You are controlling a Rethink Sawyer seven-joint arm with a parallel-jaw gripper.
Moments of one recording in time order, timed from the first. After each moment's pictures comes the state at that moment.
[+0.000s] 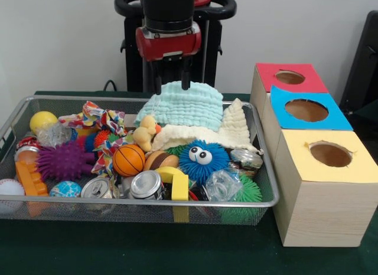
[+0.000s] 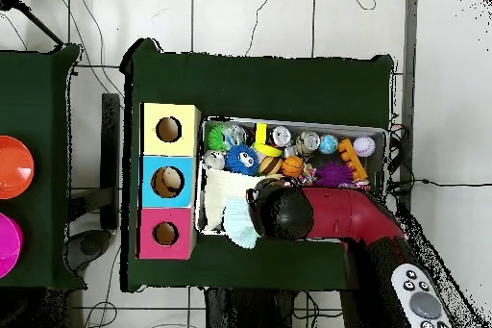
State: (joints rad) arm -0.57 -0.85 0.31 1.90 -0.34 0.56 1.34
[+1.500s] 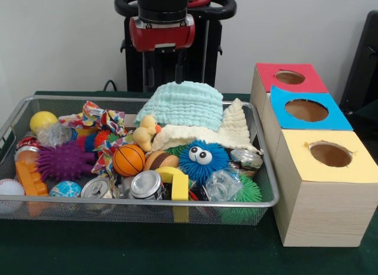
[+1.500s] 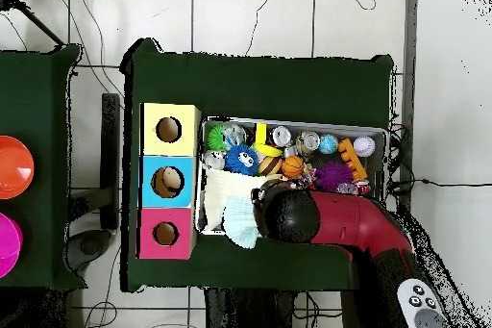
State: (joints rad) arm -0.53 -0.88 0.23 1.90 -0.27 0.56 1.34
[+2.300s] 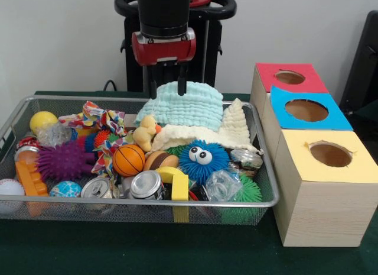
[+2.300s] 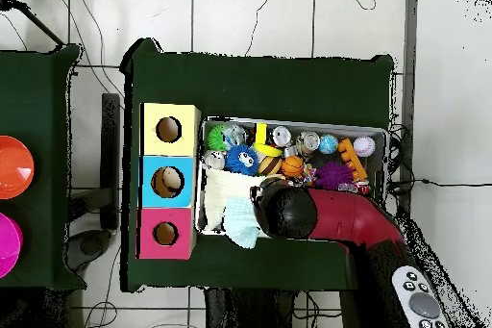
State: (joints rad) arm -0.53 -0.82 0.23 1.88 -0.27 0.52 1.34
